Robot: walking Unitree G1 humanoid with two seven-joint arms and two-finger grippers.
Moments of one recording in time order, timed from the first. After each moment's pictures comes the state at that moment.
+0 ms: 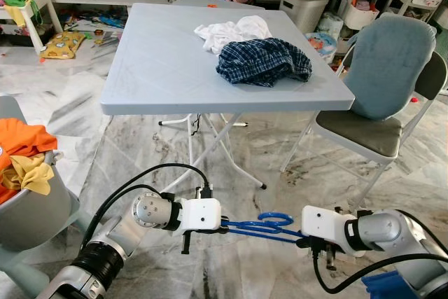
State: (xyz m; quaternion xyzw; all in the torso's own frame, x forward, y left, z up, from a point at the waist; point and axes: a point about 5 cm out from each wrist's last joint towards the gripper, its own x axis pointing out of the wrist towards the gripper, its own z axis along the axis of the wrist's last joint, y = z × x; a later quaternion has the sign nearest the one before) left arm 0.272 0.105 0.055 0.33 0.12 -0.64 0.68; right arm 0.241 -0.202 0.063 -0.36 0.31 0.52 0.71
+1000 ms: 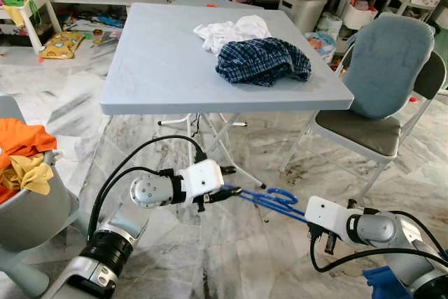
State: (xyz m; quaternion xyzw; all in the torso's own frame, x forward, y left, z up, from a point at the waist) left arm 0.299 0.096 0.093 0.21 0.01 -0.55 0.81; right arm 0.263 -0.226 0.049 -0.41 0.31 0.35 0.78
